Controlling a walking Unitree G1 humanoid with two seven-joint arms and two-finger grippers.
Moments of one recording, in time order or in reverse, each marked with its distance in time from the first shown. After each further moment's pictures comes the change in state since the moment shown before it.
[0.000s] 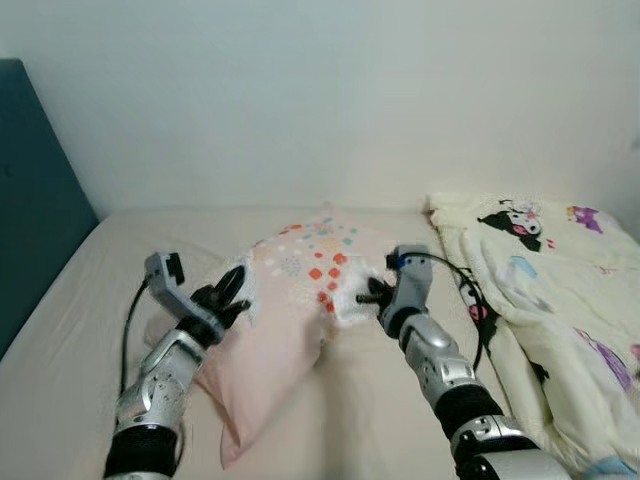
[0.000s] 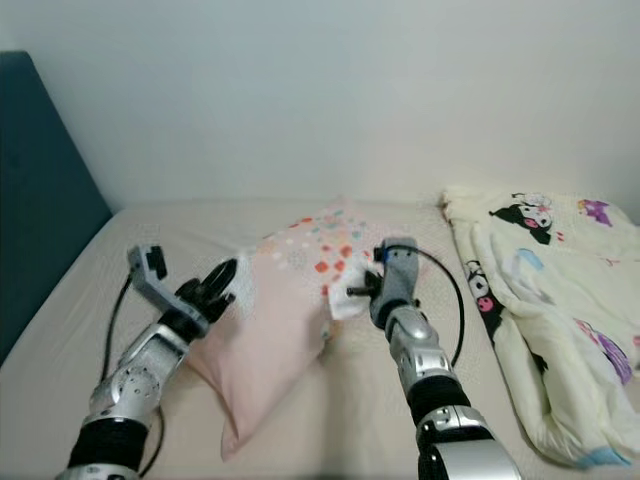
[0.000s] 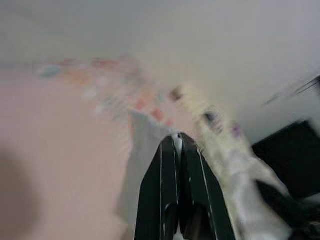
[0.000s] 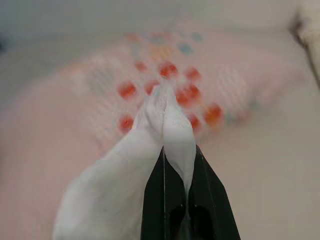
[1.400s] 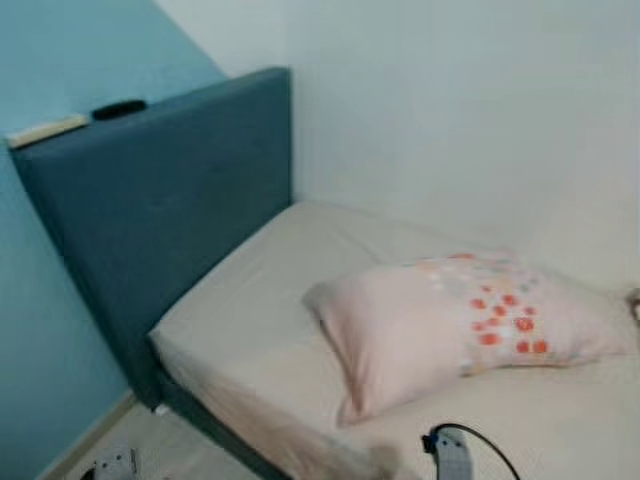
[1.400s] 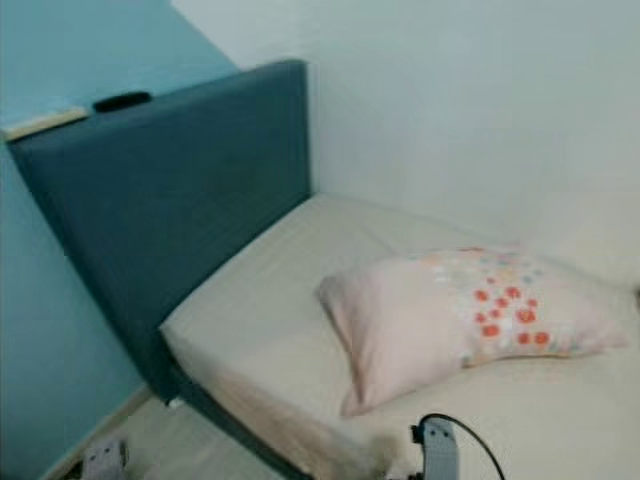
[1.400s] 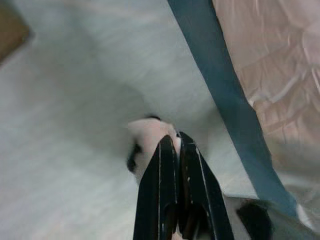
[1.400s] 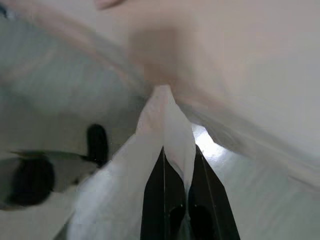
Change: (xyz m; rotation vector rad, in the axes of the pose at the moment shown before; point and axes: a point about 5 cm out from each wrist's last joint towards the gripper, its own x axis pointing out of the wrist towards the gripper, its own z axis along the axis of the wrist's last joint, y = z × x) left arm -0.164 0.107 -0.125 0.118 0.638 0.823; right arm -0.127 -0.034 -0.194 0.177 0.685 -0.119
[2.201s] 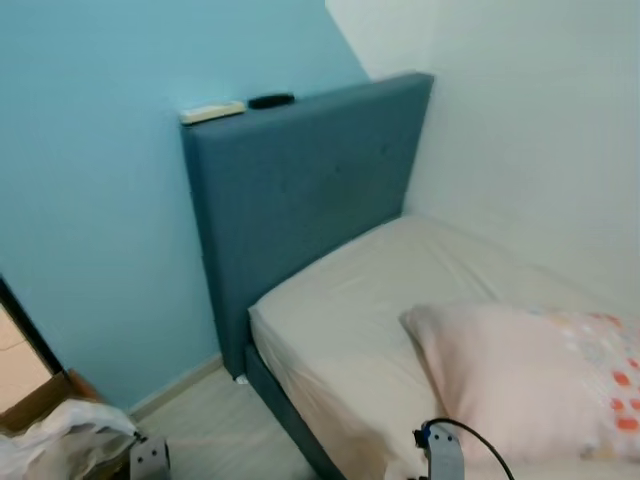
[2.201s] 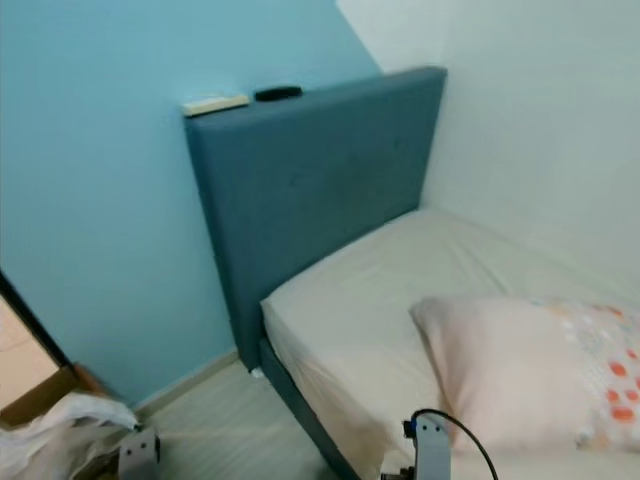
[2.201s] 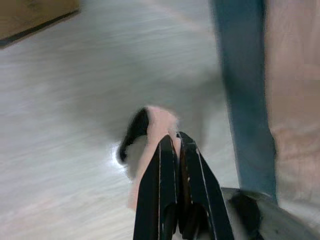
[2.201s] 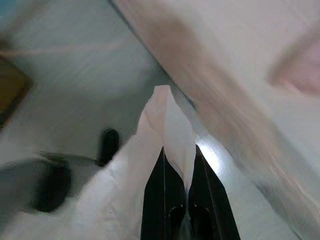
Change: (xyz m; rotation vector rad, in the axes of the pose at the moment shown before) left arm 0.003 -0.027 -0.007 0.034 0.027 -0.027; right arm 0.006 0.018 0.019 -0.032 -0.060 0.043
